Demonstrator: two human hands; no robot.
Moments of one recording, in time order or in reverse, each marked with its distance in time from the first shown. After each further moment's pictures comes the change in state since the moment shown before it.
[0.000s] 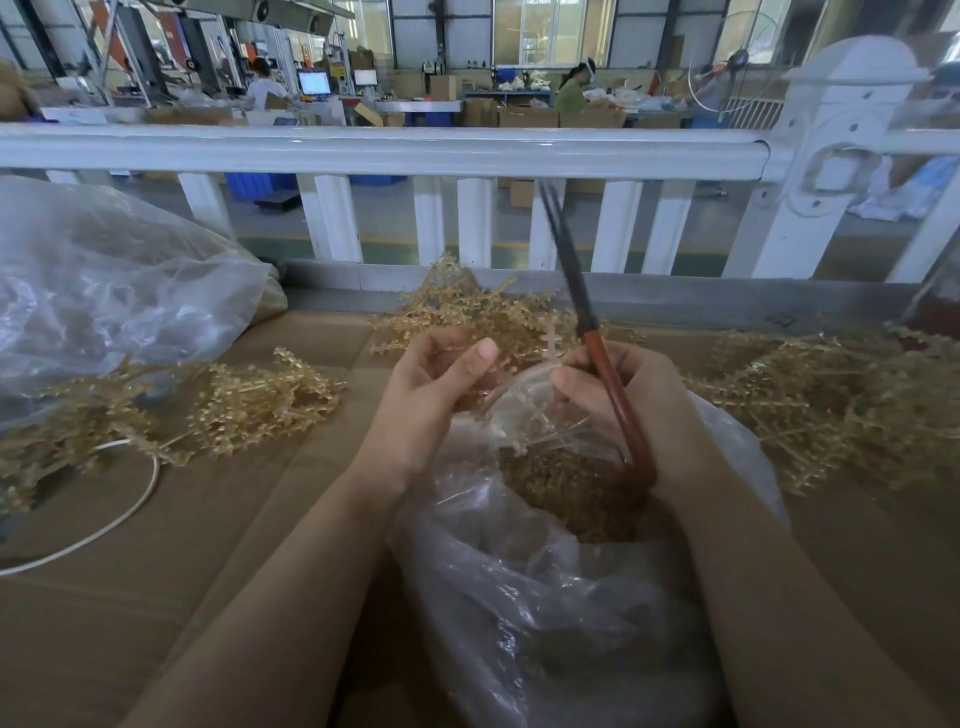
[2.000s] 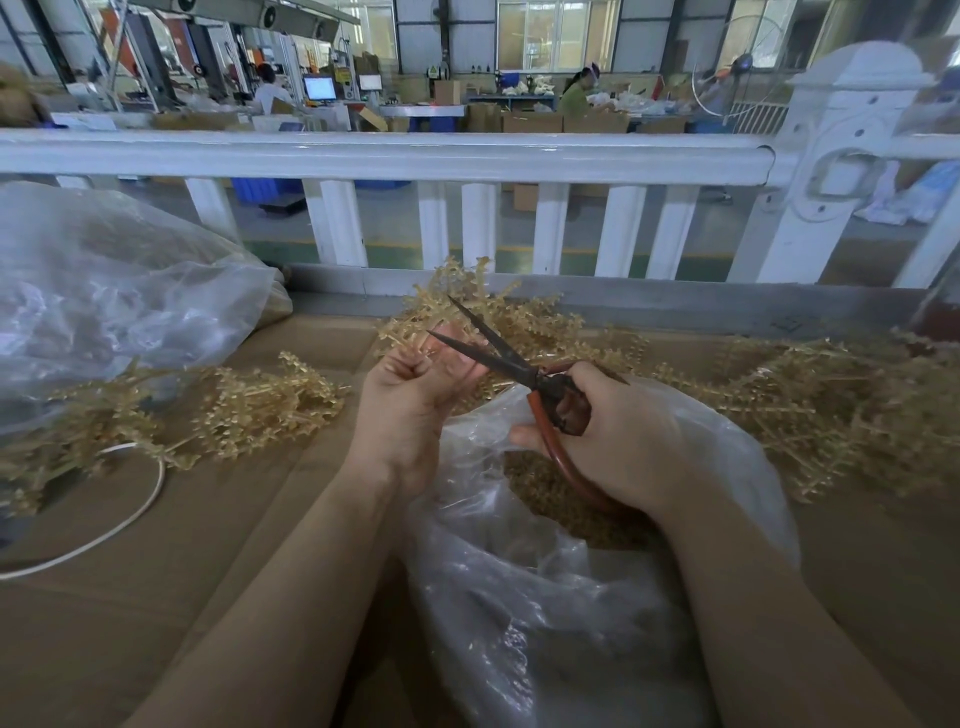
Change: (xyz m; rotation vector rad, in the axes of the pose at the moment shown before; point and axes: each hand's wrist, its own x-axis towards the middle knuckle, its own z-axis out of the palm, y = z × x) left_hand -0.001 0.011 0.005 -0.495 0.091 0.005; right_hand 0.000 0.013 0.005 -0.787 -0.064 -0.137
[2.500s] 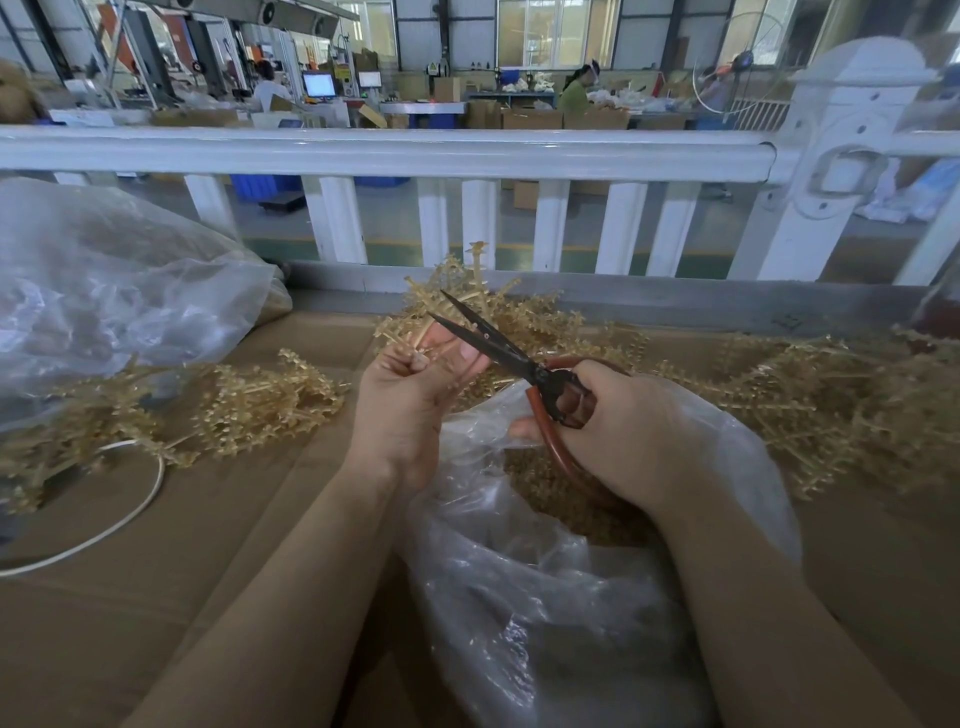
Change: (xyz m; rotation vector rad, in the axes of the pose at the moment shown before) left_hand 0.002 0.000 -0.002 0.038 -0.039 0.043; right_hand 0.001 0.004 0.002 -0.065 0.096 -0.053
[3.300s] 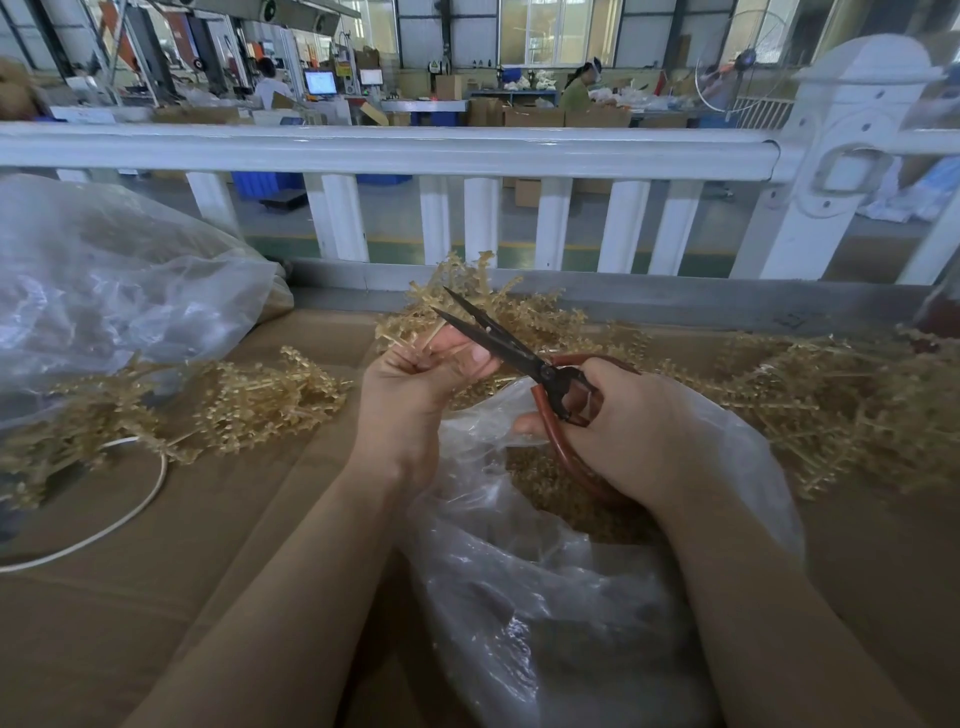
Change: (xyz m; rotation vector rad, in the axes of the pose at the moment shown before) left_hand -0.001 -0.005 -0.002 0.122 -0.023 0.084; right_hand 0.000 -0.003 -0.005 -0.033 -0.044 0.037
